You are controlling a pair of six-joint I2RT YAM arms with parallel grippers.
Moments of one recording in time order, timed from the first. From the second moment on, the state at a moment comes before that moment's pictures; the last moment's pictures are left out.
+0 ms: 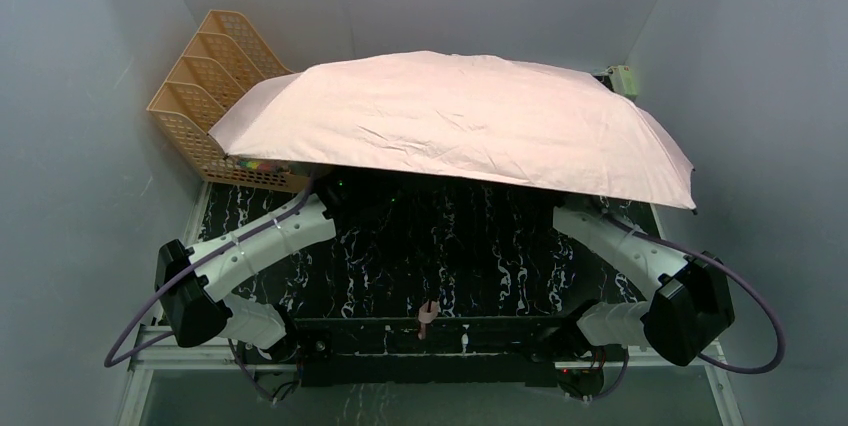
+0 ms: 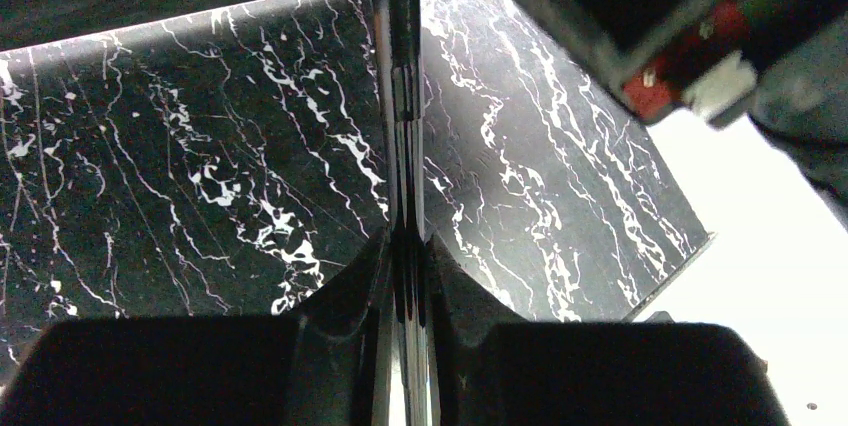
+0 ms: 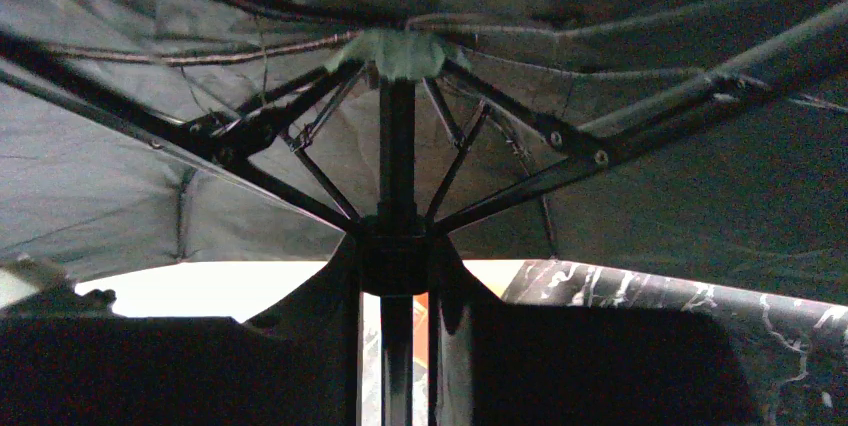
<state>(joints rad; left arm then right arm) -0.96 1.38 1.28 -0.30 -0.22 -0.49 0.65 1.27 0.99 0.49 0.11 0.68</state>
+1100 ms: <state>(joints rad) -1.01 1.41 1.26 -0.28 -0.27 -0.37 0.62 1.08 0.77 0.39 0.06 1.01</state>
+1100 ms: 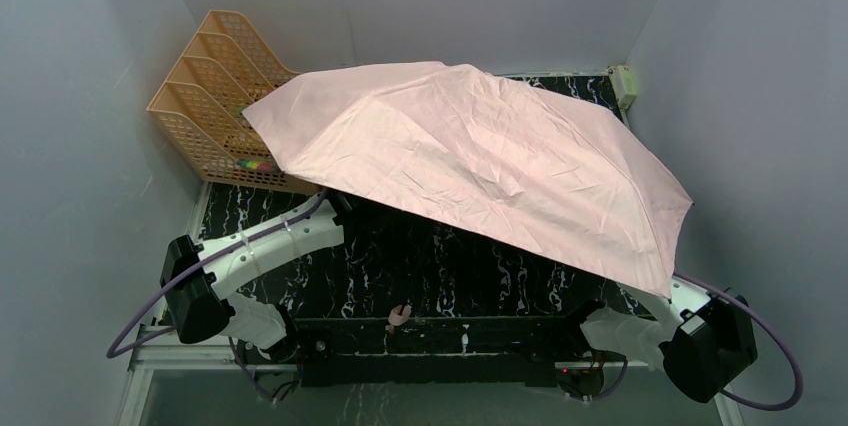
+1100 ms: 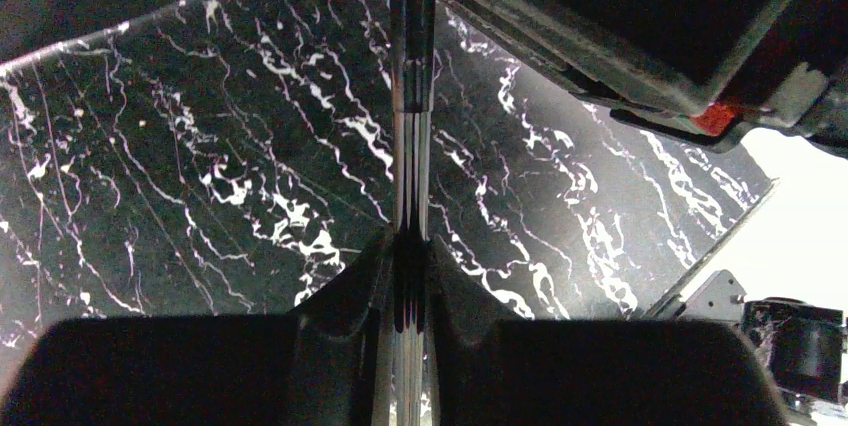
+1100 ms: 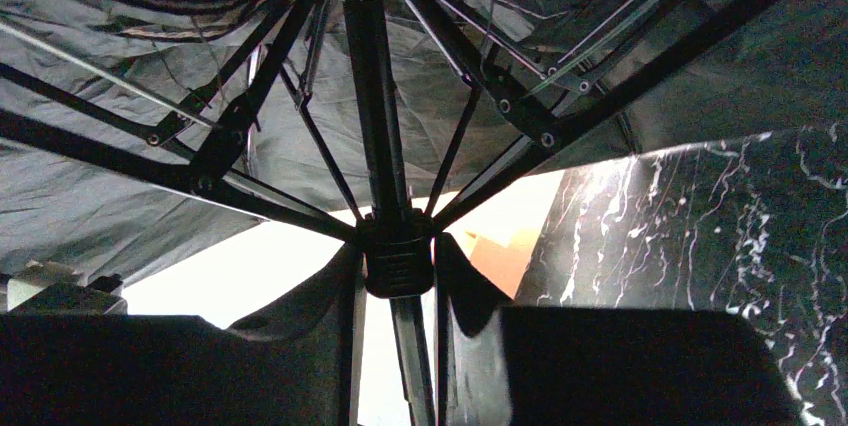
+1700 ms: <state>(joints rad) -1.00 1.39 1.35 -0.21 -0.30 -0.31 0.60 1.10 0.97 0.32 0.02 0.90</state>
